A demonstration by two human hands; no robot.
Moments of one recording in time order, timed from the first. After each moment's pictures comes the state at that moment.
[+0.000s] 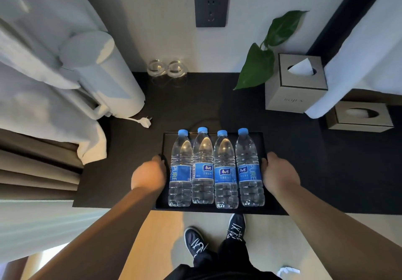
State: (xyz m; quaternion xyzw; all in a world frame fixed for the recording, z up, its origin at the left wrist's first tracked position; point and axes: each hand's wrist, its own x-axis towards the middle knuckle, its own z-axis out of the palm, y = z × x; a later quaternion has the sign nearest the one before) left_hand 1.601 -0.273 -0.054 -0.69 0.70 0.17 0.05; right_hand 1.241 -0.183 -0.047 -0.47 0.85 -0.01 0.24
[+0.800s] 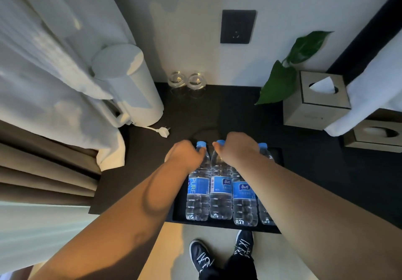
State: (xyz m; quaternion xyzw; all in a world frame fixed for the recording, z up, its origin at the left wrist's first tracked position) left_hand 1.546 -0.349 -0.013 -0.68 0.67 0.29 0.04; right_hand 1.373 -0.325 0.008 -0.59 0.78 0.02 0.20
